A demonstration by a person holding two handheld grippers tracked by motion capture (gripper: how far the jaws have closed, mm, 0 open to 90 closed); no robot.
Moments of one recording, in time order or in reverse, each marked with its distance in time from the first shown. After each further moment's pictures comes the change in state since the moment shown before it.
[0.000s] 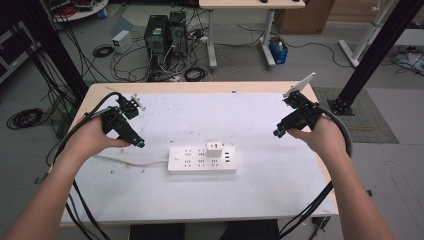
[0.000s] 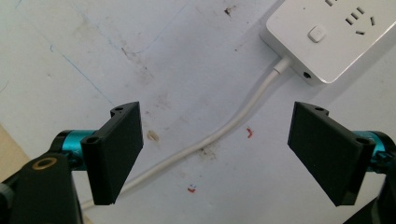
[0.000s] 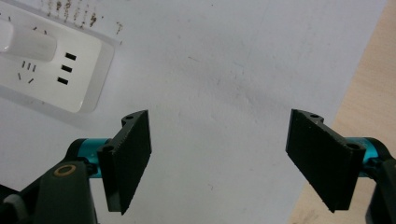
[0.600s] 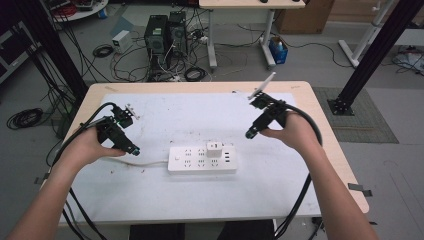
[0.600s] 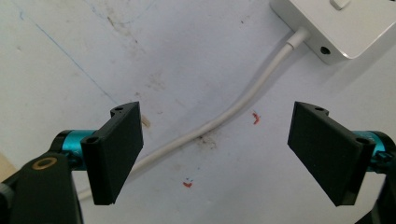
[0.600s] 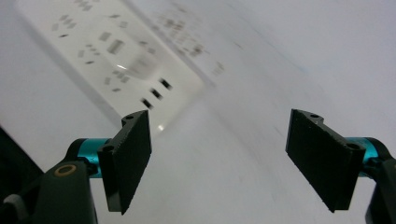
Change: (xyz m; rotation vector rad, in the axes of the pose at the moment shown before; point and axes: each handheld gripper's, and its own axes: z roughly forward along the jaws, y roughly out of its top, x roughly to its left) left arm 0.009 -0.025 0.022 0.011 -0.027 -0.024; right arm 0.052 0.035 0.024 -0.025 0.100 -0.291
